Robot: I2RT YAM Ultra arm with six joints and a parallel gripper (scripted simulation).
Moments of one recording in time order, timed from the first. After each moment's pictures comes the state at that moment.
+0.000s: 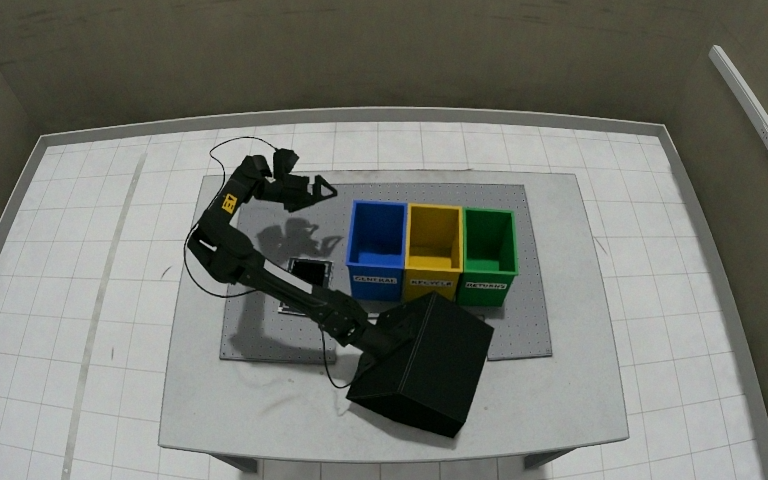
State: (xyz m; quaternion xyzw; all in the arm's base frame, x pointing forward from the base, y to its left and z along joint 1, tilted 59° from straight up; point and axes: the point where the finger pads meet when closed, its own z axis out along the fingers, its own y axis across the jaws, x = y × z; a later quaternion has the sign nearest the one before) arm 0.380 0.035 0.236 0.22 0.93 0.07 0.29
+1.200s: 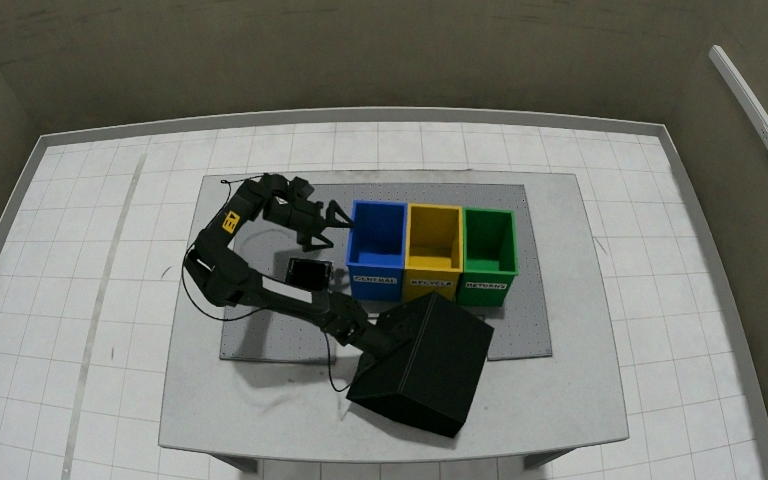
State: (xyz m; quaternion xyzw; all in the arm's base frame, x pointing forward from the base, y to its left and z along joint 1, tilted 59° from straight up) arm 0.257 0.011 0.169 0.07 0.99 0.01 0.15
